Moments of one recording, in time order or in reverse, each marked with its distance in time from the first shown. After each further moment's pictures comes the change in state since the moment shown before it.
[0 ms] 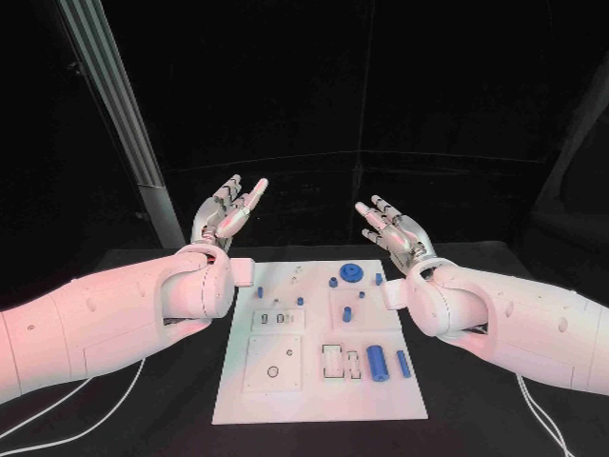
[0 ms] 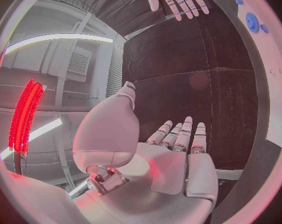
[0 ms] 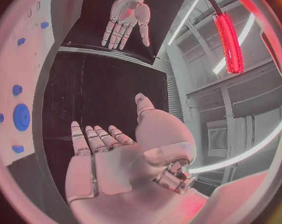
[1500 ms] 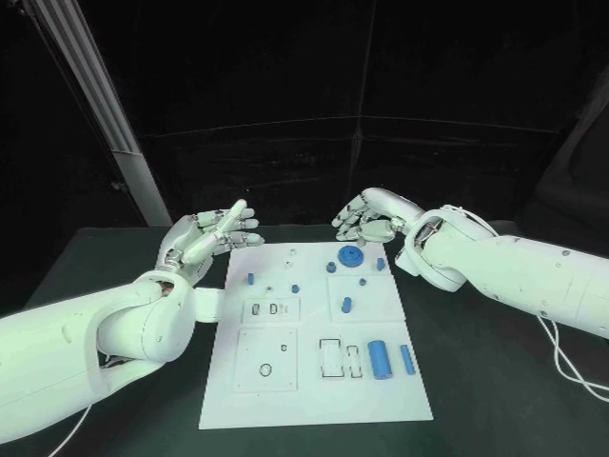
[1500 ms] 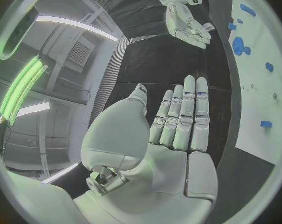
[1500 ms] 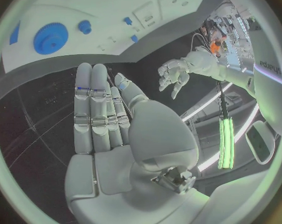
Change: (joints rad) left arm -0.001 -0.181 -0.004 0.235 -0.043 0.175 0.006; left_hand 0.144 0.139 -0.045 -0.034 0.000 0.804 0.079 0.143 0.046 0.970 0.008 0.171 0.057 0.913 -0.034 0.216 0.121 -0.001 0.893 -0.027 0.316 0.114; right arm 0.158 -0.001 0.006 -0.130 -1.133 0.140 -0.288; right_hand 0.317 -0.150 0.223 -0.304 -0.076 0.997 0.044 0.086 0.060 1.164 -0.136 0.059 0.051 1.392 -0.224 0.419 0.180 0.124 1.090 -0.208 0.569 0.210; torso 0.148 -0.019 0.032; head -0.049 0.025
